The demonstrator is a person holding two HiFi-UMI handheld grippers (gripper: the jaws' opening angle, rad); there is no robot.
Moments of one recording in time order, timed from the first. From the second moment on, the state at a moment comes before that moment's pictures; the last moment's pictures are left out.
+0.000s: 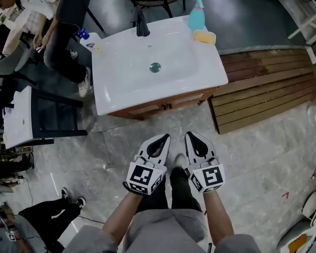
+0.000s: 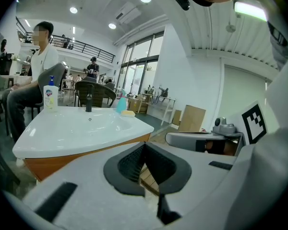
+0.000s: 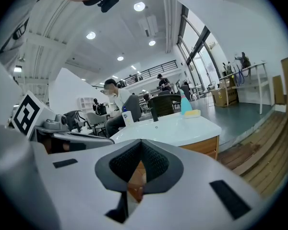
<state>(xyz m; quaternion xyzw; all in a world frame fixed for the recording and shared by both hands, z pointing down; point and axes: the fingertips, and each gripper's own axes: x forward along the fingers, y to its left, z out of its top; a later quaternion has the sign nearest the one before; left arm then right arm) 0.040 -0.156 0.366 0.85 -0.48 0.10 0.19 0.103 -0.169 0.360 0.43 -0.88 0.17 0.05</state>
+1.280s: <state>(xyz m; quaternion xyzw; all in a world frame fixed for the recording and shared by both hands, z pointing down) 0.000 -0.215 0.548 0.83 -0.48 0.14 0.24 0.053 -0.225 0.526 0.45 -0.86 0.22 0.08</state>
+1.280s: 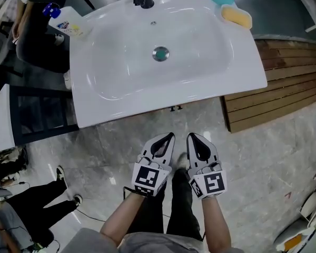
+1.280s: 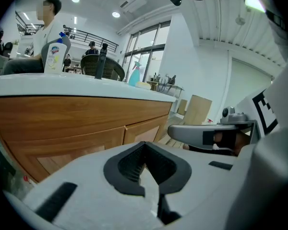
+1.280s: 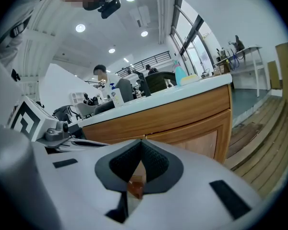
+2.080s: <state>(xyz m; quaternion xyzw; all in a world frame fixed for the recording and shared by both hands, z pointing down) -0.006 -0.242 0.655 0.80 -0.51 0.15 0.26 0.051 -0.245 0.619 0.44 -0.86 0.24 0.09</state>
